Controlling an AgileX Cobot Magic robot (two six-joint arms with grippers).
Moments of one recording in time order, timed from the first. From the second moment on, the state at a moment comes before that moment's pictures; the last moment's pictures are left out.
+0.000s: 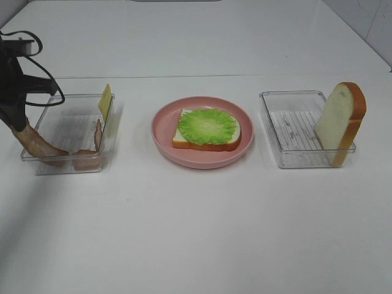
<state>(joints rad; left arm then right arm) -0.05 2.07 -1.63 0.02 1.17 -0.08 0.04 0.00 -0.46 -0.08 1.11 0.04</state>
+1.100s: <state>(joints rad) -0.36 2.09 -2.14 -0.35 1.21 -0.10 0.04 0.00 -0.46 -0.08 1.11 0.04</state>
